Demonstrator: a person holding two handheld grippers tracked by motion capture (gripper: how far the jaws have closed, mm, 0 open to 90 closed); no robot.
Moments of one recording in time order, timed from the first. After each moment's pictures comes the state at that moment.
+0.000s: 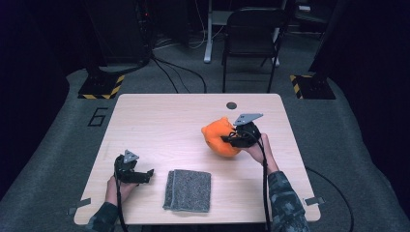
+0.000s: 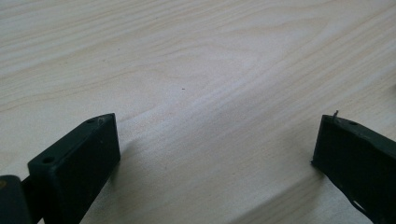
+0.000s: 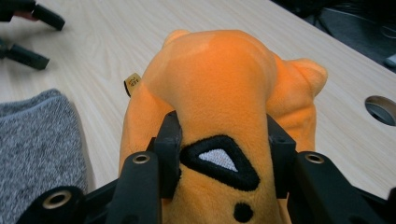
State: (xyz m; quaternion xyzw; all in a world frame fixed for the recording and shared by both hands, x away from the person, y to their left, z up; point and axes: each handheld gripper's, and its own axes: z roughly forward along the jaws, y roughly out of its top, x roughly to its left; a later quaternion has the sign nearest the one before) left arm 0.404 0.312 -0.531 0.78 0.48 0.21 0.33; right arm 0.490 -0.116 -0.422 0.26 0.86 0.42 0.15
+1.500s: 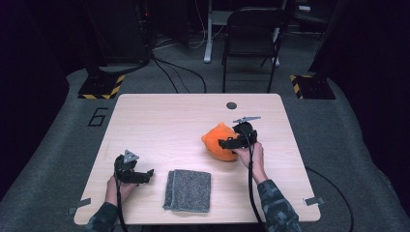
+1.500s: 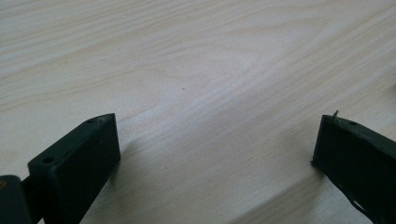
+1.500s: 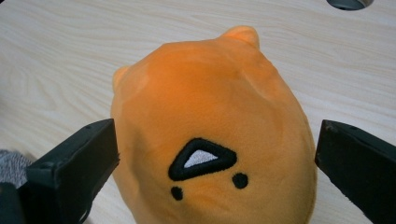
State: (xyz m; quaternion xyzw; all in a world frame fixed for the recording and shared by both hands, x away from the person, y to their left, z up) left arm 0.404 0.312 -0.531 0.78 0.48 0.21 0.33; right arm 0.491 -0.103 -0.446 0.49 0.78 0.37 0.13
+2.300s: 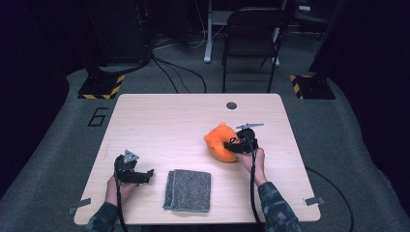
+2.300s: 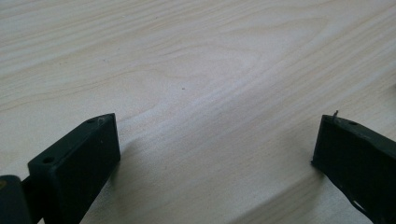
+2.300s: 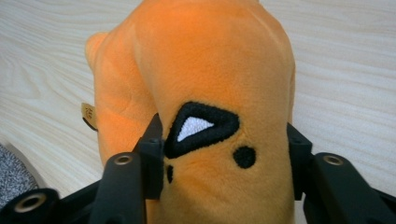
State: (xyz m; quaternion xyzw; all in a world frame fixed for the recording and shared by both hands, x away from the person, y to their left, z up) left arm 0.404 0.312 -0.531 0.78 0.48 0.21 0.33; right arm 0.491 -0.116 -0.477 0.50 0.77 0.38 0.10
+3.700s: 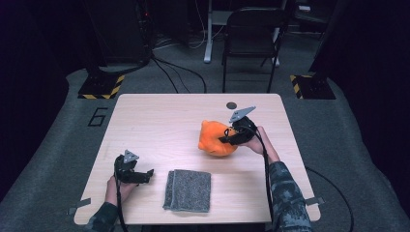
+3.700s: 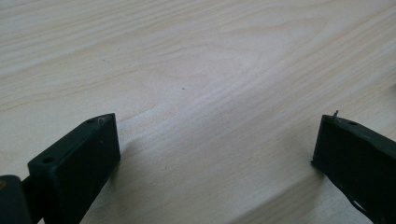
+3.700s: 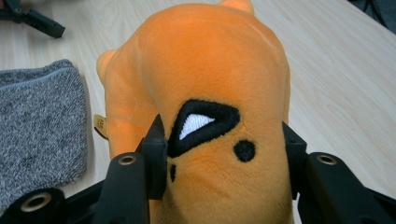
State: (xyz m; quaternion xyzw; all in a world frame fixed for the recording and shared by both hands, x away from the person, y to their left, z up) left arm 0.404 0.312 -0.531 0.78 0.48 0.21 0.33; right arm 0.519 -0.110 -0.427 0.20 0.90 0.38 0.09
